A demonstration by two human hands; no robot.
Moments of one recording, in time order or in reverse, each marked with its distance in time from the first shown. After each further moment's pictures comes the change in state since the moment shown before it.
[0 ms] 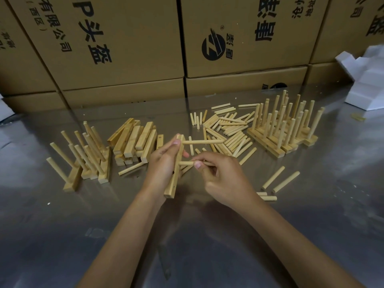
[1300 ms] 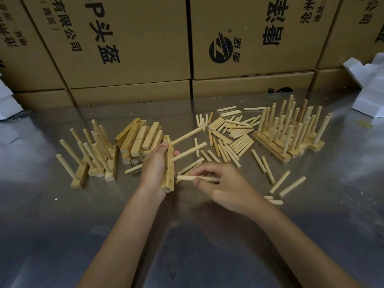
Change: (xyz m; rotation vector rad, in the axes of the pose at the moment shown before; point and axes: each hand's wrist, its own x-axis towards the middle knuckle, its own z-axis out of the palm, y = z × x) left_hand 0.020 -0.004 -0.020 -0.245 0.191 -0.201; right_hand -0.004 -0.009 -0.004 0.252 -0.285 0.172
